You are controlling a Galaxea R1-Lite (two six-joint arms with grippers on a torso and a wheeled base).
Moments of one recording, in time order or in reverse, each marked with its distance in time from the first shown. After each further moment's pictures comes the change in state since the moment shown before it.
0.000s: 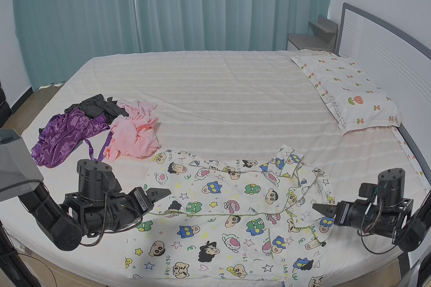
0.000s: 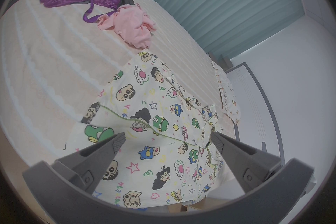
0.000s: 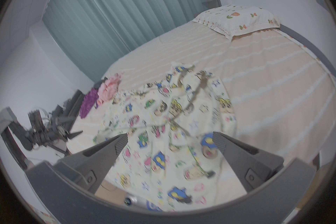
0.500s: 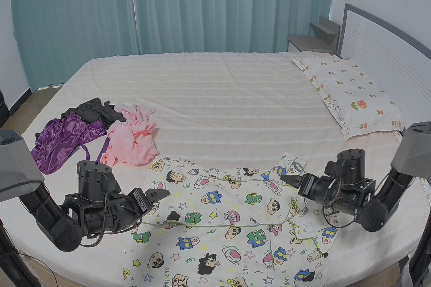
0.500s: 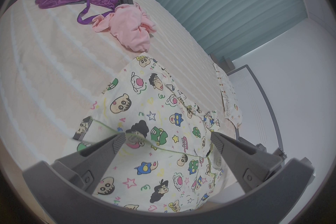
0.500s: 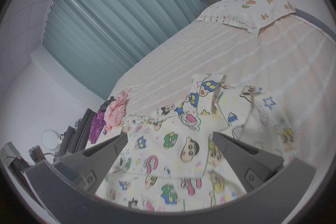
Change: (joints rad) left arm 0.000 0.008 0.009 -0.009 0.004 -0.009; right arm 0.050 0.319 -0.370 -0.003 -0.004 0.149
